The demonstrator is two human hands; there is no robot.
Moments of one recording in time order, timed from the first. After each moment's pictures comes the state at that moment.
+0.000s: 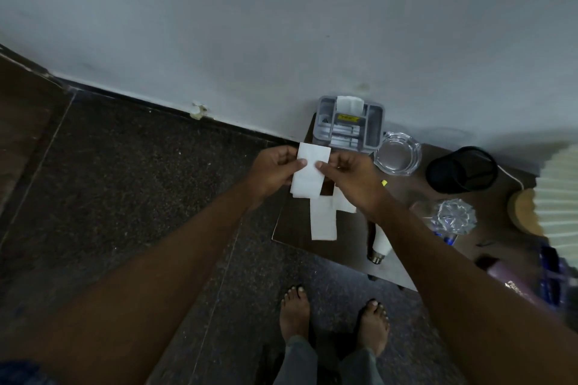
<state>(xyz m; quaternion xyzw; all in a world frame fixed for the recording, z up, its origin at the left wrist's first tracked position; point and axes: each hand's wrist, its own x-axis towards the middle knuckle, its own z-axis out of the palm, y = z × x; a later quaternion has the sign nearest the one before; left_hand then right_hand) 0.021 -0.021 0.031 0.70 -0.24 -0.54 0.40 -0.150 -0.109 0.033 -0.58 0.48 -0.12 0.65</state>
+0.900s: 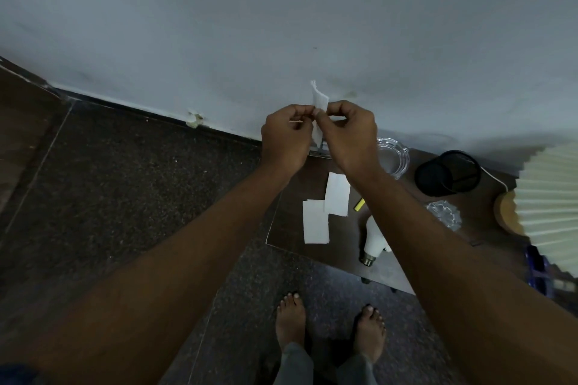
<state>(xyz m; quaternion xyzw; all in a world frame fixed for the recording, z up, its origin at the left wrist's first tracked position) -0.011 -0.084 0.089 0.78 -0.29 -0.28 0.48 -0.110 -0.146 0.089 -0.65 0.49 -0.30 0.50</state>
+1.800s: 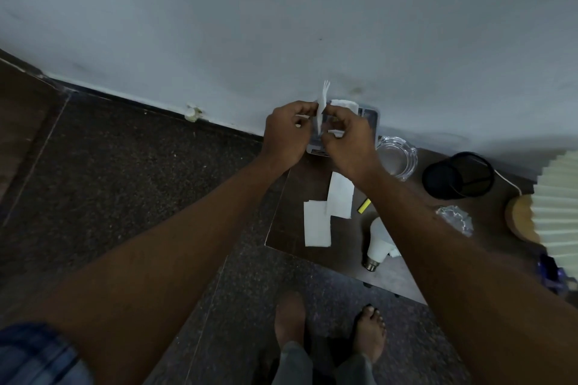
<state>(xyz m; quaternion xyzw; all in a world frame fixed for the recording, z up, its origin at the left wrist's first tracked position) 0.009 -0.100 0.054 0.77 -0.38 -0.28 0.43 -0.113 -0.158 0.045 -0.72 0.46 -0.22 0.48</state>
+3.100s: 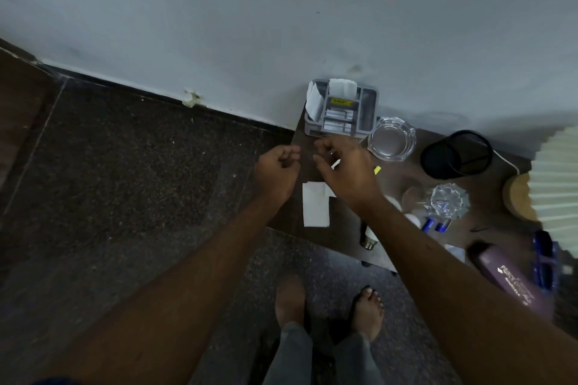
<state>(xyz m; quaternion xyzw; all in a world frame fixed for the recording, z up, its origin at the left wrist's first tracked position) -0.036 -0.012 0.013 0.83 -0.23 -0.34 0.39 -0.165 -0.097 0.027 -0.81 0.41 -0.16 0.39</state>
